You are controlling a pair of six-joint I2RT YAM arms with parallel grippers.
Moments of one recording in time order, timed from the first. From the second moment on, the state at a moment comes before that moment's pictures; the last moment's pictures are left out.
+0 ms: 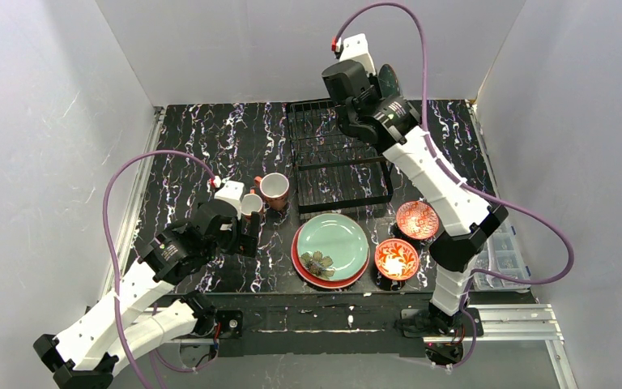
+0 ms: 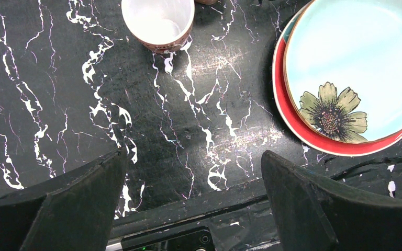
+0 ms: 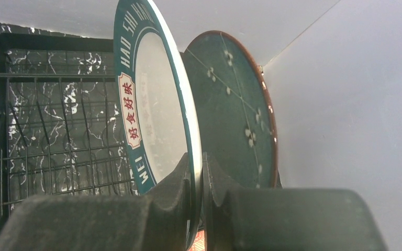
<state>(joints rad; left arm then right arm) -0.75 0.75 0.87 -0.95 -0.32 -0.37 0.81 1.83 2.30 -0.99 0.96 0.04</state>
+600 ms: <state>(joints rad) -0.75 0.75 0.87 -0.95 -0.32 -0.37 0.82 1.80 2.21 -0.97 0.98 0.08</state>
